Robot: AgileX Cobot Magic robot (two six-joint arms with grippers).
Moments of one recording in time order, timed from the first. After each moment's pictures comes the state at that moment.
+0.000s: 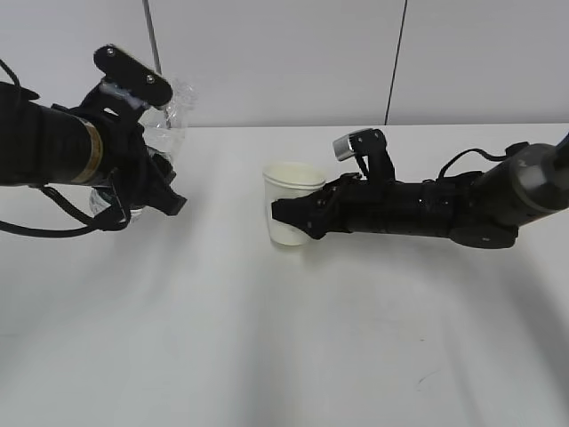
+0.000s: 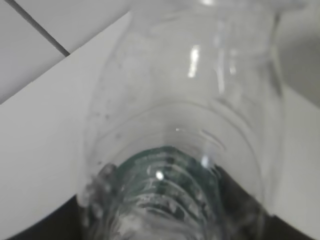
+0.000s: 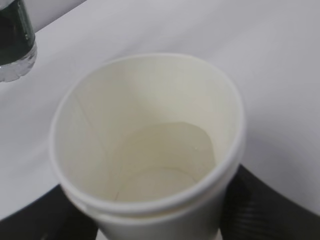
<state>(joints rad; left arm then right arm) -0.45 1.69 -0.96 1.43 0.18 -1.07 0.18 2.24 -1.18 -1.06 -0.86 0.85</state>
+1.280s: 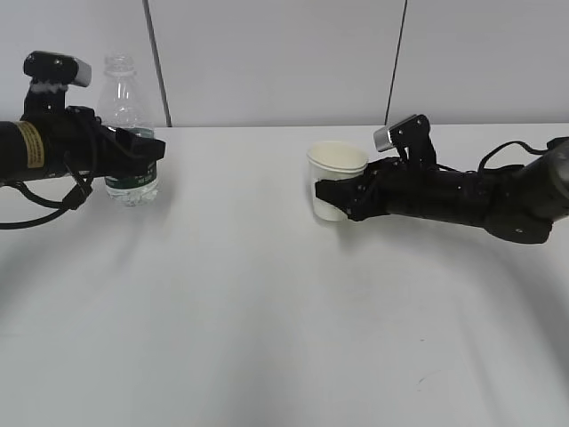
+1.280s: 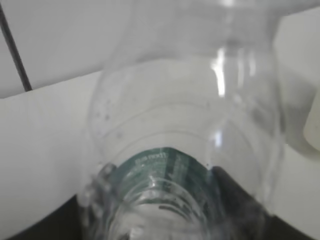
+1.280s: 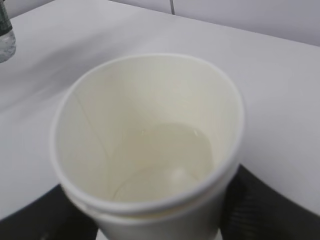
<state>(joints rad) -0.09 1.86 -0.96 1.02 -0.58 -0.77 0.07 2.24 -1.18 -0.99 -0.86 0.62</state>
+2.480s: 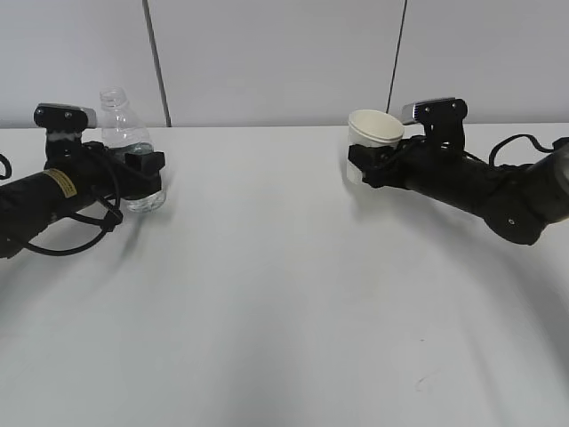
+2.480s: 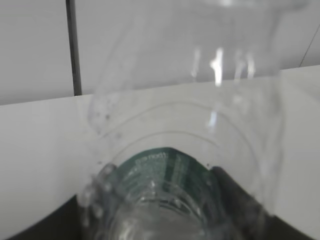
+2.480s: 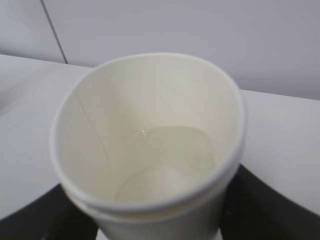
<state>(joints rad) -0.07 2.19 -1.04 0.53 -0.88 -0.35 0.05 2.25 -1.18 -0.57 -0.81 0.43</state>
